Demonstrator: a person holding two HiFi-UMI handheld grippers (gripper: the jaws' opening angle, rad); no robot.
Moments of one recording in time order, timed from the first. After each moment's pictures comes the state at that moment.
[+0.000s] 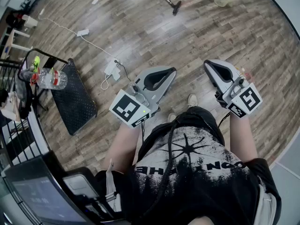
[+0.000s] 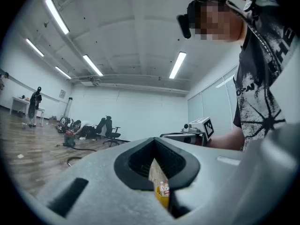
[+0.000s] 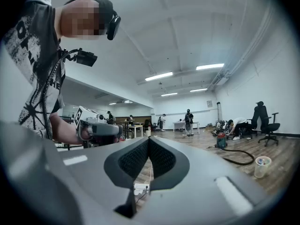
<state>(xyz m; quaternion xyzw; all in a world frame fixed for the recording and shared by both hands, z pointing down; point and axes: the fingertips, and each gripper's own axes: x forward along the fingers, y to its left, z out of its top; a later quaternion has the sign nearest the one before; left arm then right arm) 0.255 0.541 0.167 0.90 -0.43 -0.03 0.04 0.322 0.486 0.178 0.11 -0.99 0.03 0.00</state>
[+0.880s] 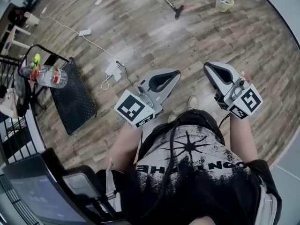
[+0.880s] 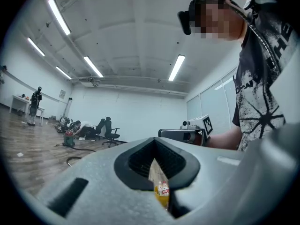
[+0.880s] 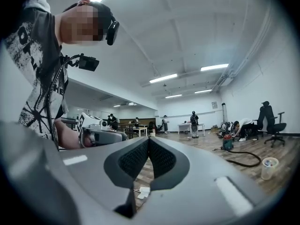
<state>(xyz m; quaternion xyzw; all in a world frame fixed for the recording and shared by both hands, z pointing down) 0.239 0.576 0.160 0.90 -0.42 -0.04 0.05 0.294 0.527 0.154 0.09 -1.00 0.03 -0.01</state>
